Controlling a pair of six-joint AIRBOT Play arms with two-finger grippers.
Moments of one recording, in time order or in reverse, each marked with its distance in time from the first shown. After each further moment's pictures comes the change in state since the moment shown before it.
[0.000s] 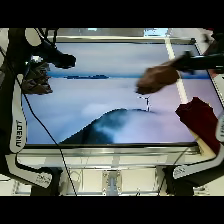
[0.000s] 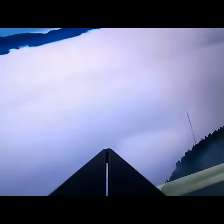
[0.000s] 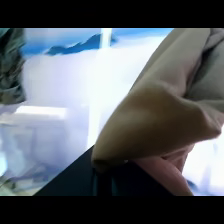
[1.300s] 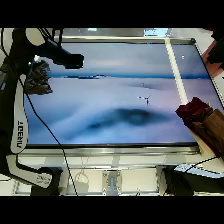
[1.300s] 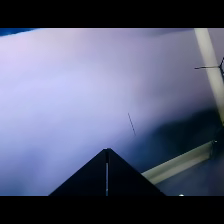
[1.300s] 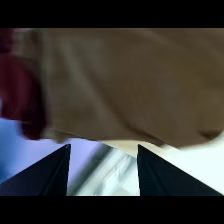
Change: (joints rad) left arm -0.034 0.000 0.000 -0.178 0.002 -0.044; right arm -0.650 0.281 -0.087 -0.650 0.269 0.159
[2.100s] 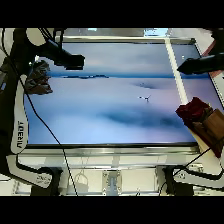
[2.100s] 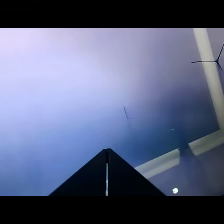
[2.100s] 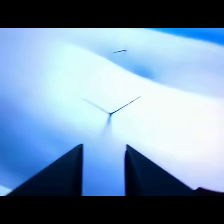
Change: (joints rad) left arm -0.004 0.000 0.000 -0.004 -0.027 -0.024; right arm 0.929 0.000 -0.049 0.080 -0.421 -0.334
